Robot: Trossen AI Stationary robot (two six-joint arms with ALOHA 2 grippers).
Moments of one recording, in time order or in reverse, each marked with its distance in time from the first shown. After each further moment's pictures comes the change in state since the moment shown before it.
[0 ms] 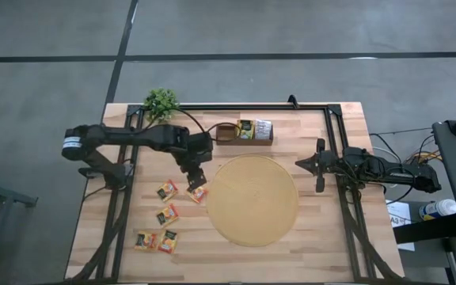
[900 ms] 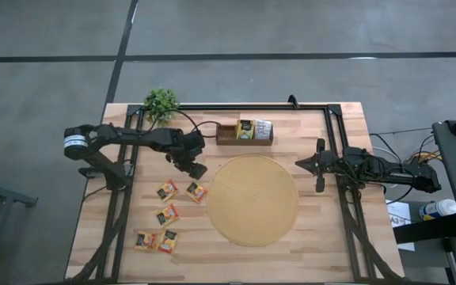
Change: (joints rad) left arm 0.165 0.006 -0.370 0.345 0.020 -0.292; right arm 0.000 0.000 0.000 0.000 0.000 0.000
